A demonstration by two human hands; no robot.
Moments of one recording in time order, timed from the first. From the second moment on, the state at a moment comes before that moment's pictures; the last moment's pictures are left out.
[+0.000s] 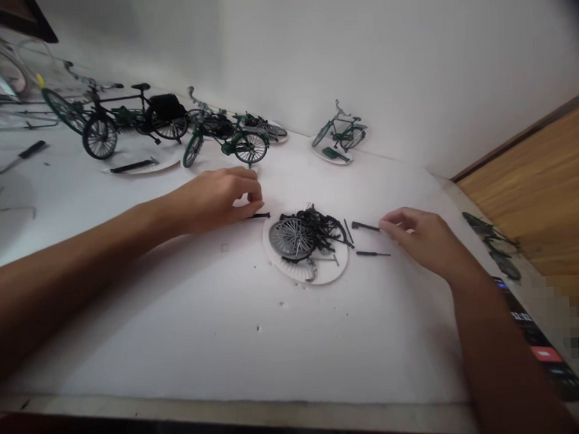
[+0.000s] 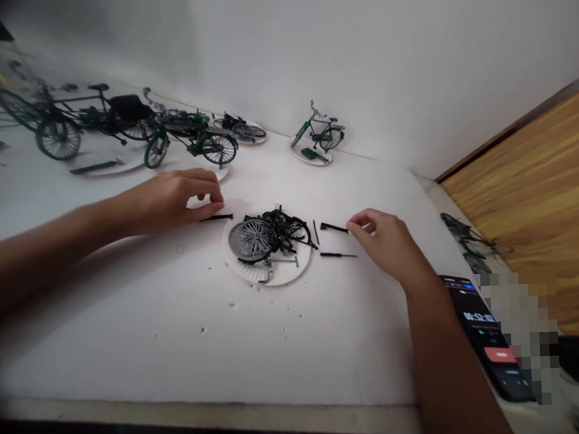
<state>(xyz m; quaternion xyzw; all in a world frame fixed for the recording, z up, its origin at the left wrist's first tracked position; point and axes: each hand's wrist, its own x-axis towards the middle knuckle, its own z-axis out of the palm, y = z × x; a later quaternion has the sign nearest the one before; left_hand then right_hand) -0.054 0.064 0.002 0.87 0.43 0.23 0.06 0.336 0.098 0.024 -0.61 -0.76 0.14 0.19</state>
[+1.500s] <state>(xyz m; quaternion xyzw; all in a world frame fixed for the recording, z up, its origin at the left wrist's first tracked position) -0.009 0.030 0.008 0.95 0.25 0.18 -0.06 0.257 0.058 0.004 -0.46 -0.75 0.19 0.43</state>
